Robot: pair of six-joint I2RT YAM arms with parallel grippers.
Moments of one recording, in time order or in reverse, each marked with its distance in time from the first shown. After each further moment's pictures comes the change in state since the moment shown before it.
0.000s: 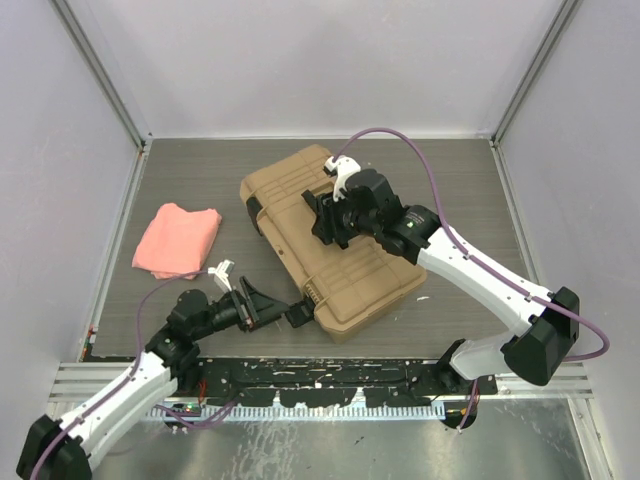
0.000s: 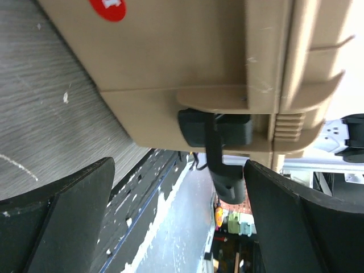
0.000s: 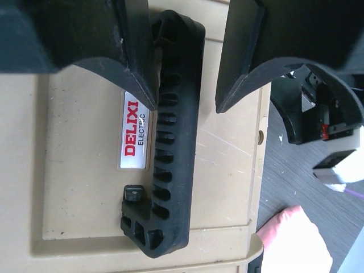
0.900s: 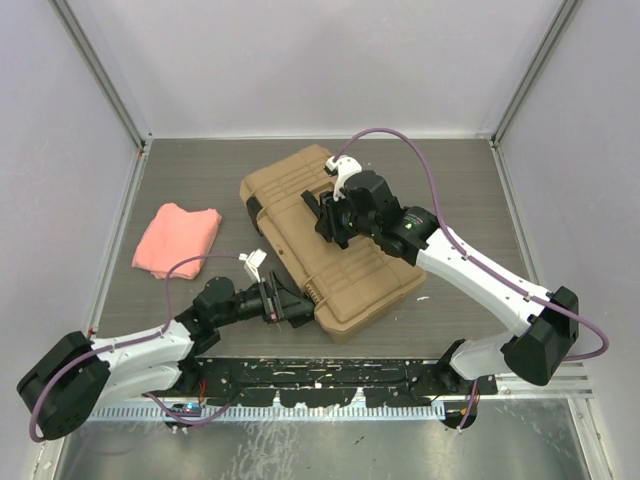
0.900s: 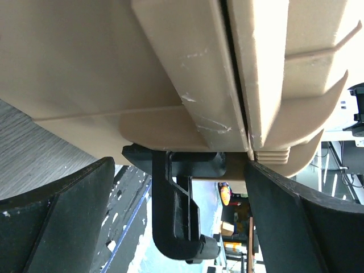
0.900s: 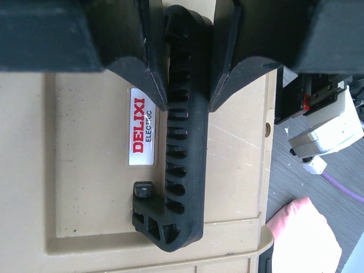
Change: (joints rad) left arm -0.223 0.570 0.129 0.463 -0.061 0.049; right arm -0.001 0.006 -0.012 0.026 0.050 0.014
